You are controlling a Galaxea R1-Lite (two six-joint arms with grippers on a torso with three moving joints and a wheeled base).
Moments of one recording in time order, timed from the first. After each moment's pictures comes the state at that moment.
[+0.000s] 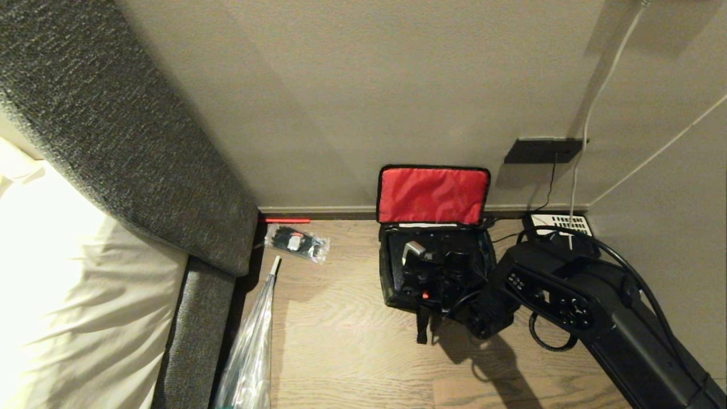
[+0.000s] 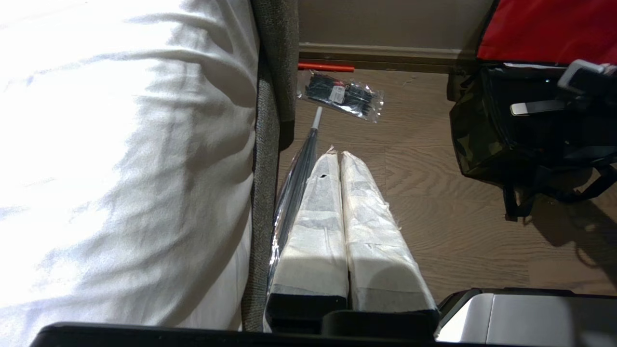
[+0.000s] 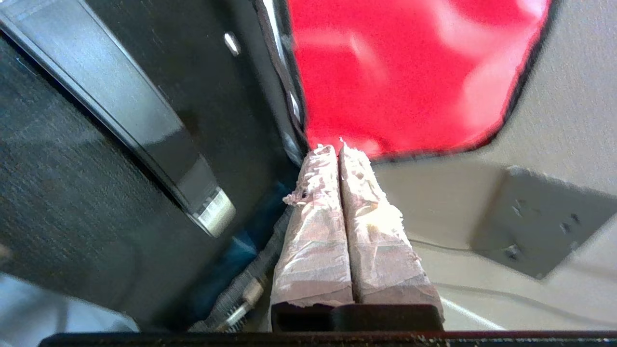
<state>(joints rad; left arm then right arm) 0.00 0.00 0.00 0.00 0.00 0.00 0.45 2.72 -1.40 -1.27 -0.60 -1.39</state>
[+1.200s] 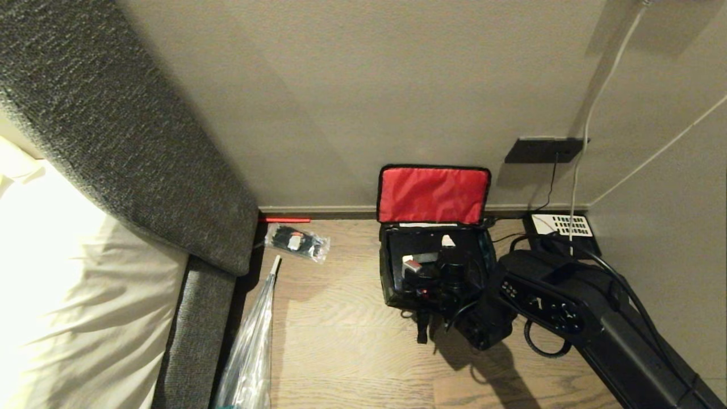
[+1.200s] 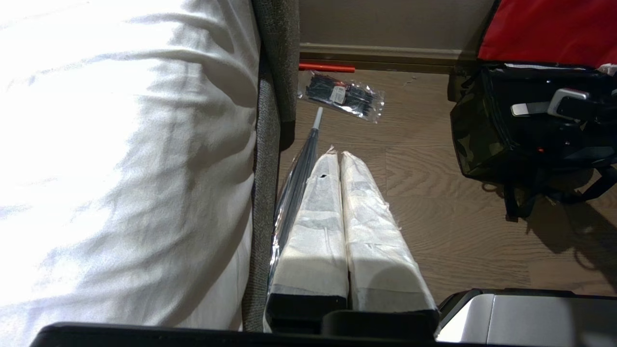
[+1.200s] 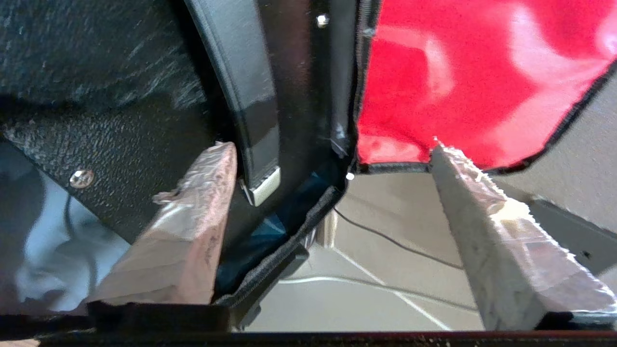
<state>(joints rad) 0.00 0.00 0.00 0.00 0.00 0.00 0.46 2.76 -1.38 -1.24 -0.63 -1.49</state>
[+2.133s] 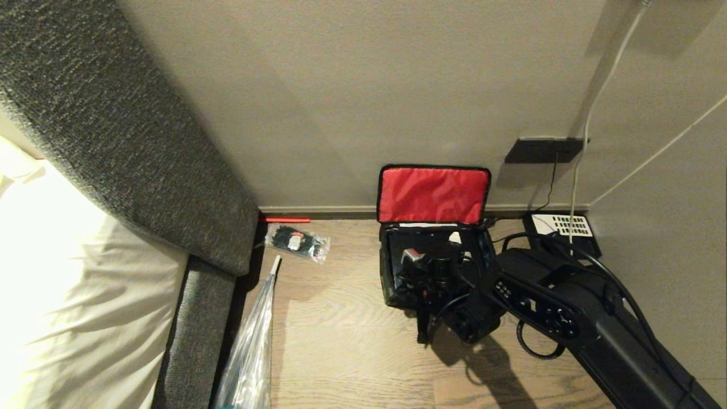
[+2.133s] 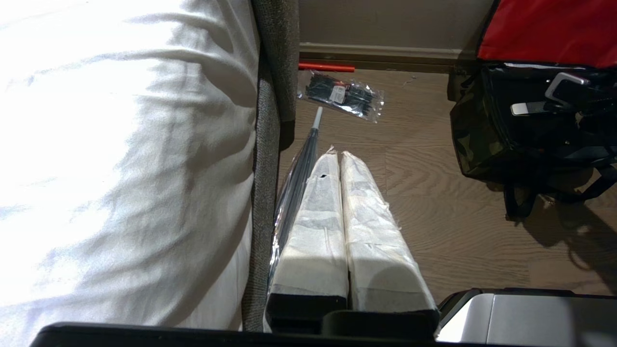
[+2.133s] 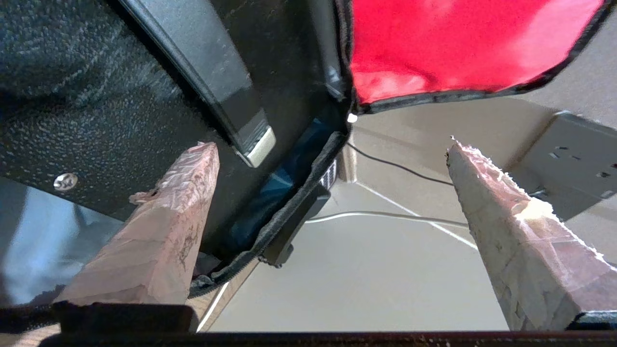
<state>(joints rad) 0.00 0.00 0.00 0.00 0.00 0.00 0.50 2.76 -1.47 -1.12 -0.86 -1.31</state>
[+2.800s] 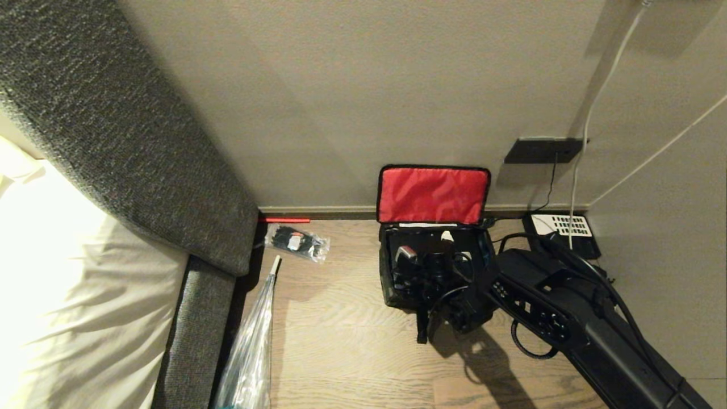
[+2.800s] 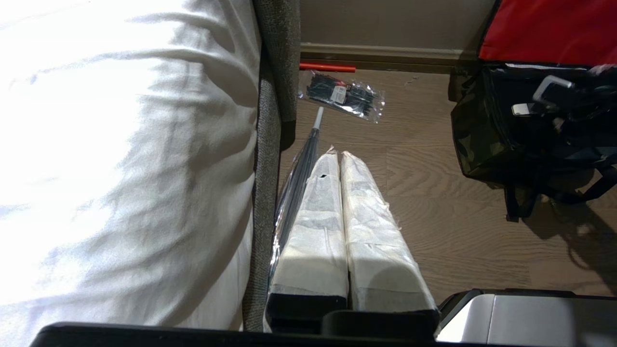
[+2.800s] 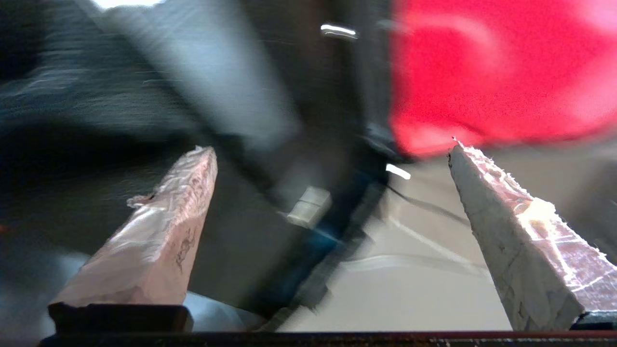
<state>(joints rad) 0.00 0.00 0.00 0.00 0.00 0.00 0.48 2.83 -1.62 -0.96 -0.72 -1.21</state>
